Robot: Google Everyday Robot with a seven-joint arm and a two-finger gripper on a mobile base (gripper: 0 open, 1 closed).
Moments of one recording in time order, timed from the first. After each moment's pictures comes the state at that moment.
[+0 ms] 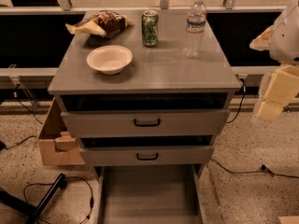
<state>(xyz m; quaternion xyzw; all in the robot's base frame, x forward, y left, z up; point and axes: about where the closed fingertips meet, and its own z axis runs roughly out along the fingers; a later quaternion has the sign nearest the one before) 0.438 -0.216 0.977 -0.60 0.78 -0.04 0.16</state>
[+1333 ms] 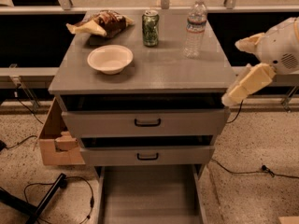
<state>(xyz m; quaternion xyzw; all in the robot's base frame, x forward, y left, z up) 0.515 -0.207 0.943 -0.53 0.77 0.10 0.34</state>
